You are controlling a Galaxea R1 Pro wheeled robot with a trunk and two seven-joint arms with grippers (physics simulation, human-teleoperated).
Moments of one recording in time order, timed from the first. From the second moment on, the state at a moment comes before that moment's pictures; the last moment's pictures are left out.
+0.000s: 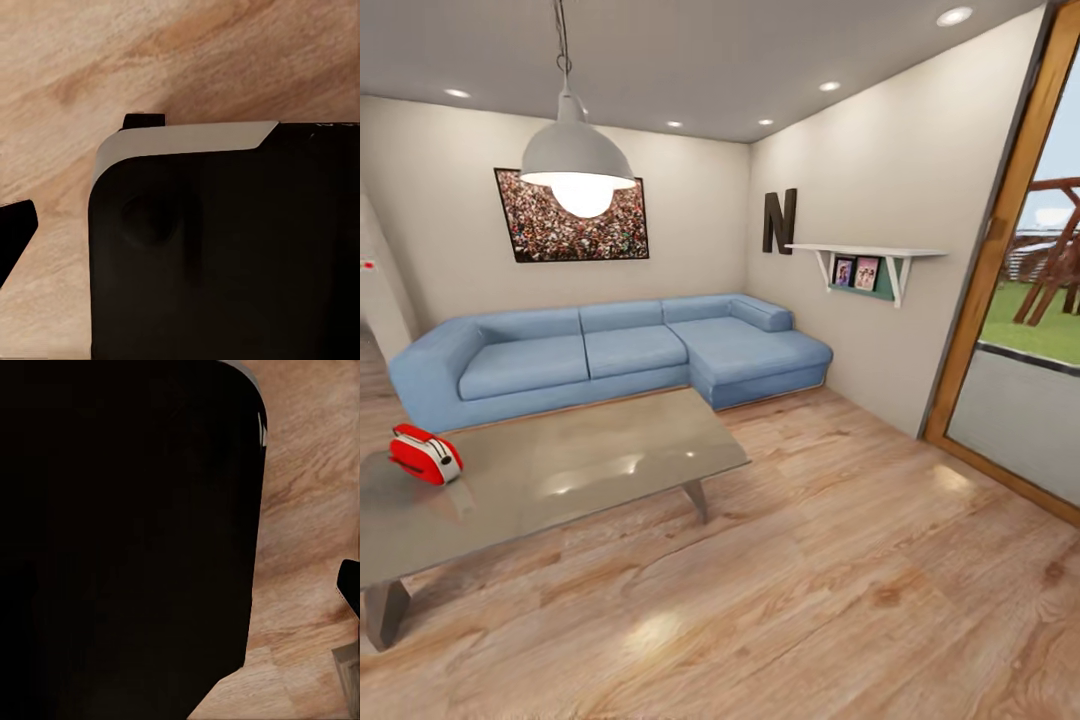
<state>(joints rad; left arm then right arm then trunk) 0.00 -0.02 0.00 -0.17 0.01 -0.06 0.00 0.00 0.00 0.01 0.00 0.01 -0.03 0.00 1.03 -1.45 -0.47</state>
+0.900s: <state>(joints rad) 0.00 -0.02 0.00 -0.17 0.01 -0.06 0.00 0.00 0.00 0.01 0.00 0.01 -0.03 0.00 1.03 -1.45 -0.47</state>
